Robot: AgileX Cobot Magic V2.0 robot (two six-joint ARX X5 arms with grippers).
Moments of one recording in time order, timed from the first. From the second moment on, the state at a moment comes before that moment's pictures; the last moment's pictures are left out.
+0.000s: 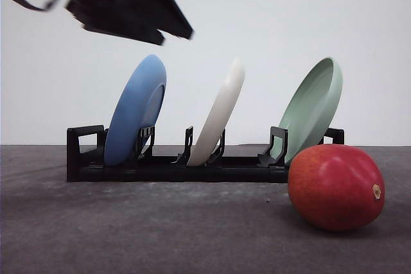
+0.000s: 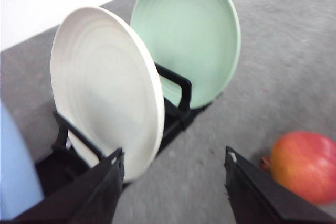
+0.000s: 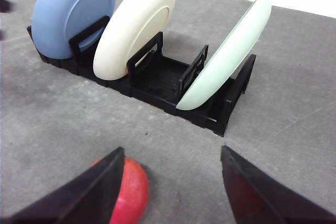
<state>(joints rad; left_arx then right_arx) -0.71 1.20 0.74 0.12 0.09 0.14 0.26 0.40 0.57 -0.56 -0.24 -0.04</state>
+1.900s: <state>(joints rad) -0.77 1.73 1.09 0.19 -0.11 -0.05 0.26 0.40 0.57 -0.52 -0.24 -0.04</state>
